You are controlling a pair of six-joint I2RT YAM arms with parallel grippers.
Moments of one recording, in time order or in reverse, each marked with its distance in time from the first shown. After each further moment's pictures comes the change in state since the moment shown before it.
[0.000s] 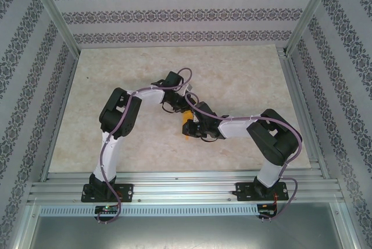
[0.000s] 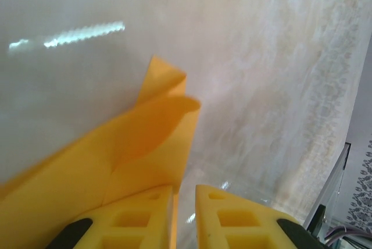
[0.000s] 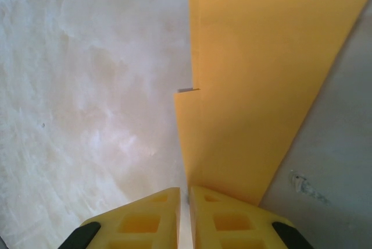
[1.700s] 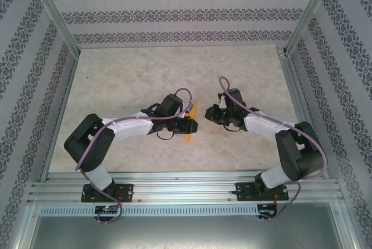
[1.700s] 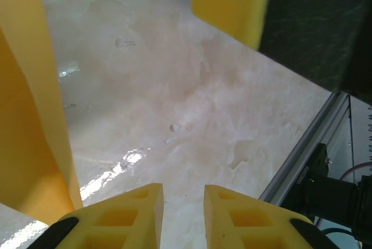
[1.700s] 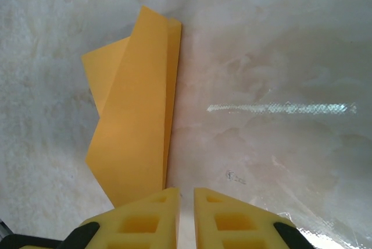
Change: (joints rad) left arm -0.238 -0.542 -0.595 0.250 -0.191 -0.109; right arm -0.334 -0.249 -0.048 -0.145 -0.100 -0.097
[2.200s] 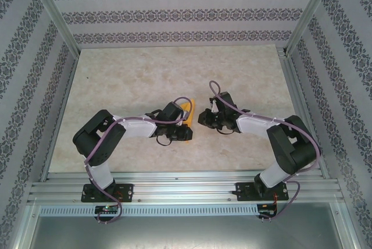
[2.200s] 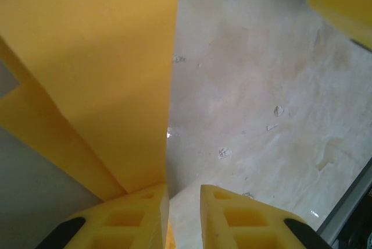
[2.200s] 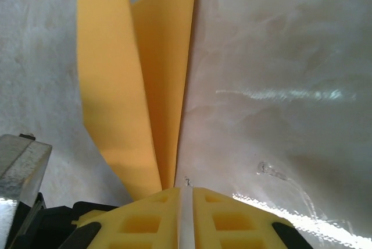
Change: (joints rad) left arm -0.004 0.084 -0.059 -0.006 -0.071 -0.002; right arm 0.105 0.090 0.003 0.058 0.001 0.046
